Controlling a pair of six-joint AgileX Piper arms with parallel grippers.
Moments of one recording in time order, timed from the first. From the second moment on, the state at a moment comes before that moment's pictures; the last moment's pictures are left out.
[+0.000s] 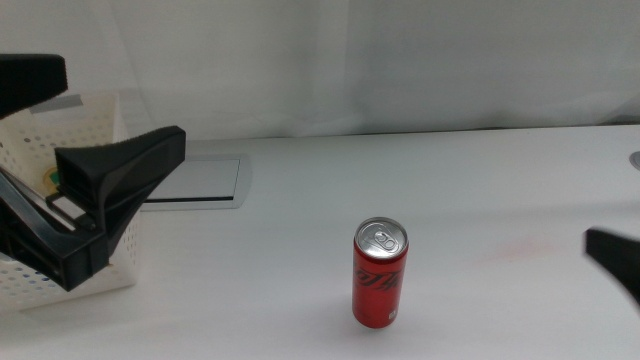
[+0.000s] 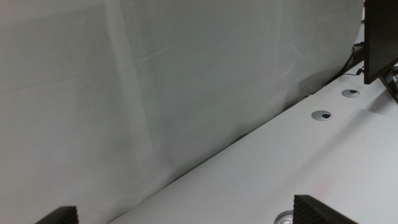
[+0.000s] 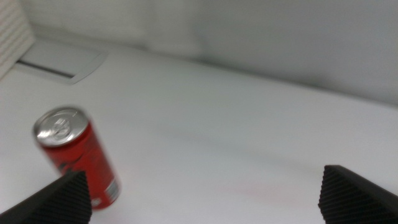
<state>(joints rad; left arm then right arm) -0.66 0.72 -0.89 0.23 0.50 -0.09 0.29 0.61 -0.59 0.37 0.56 -0.43</state>
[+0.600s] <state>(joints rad) -0.66 0.72 -0.89 0.23 0.50 -0.09 0.29 0.74 -0.49 0.71 0.52 -0.80</state>
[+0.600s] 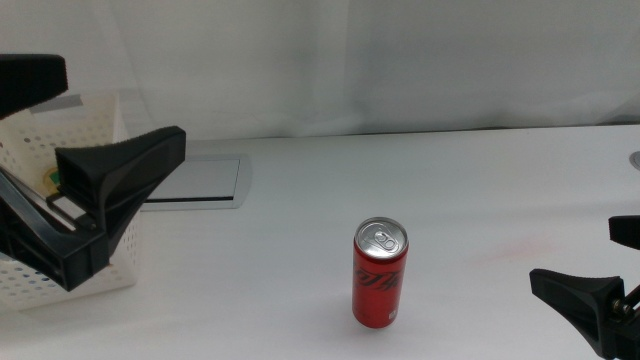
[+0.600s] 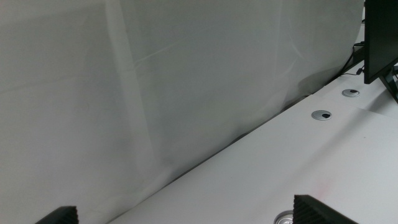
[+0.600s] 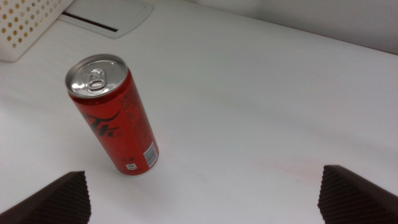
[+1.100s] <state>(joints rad) -0.66 0.72 -0.89 0.23 0.50 -0.09 0.68 0.85 -0.50 0.14 0.29 -0.20</state>
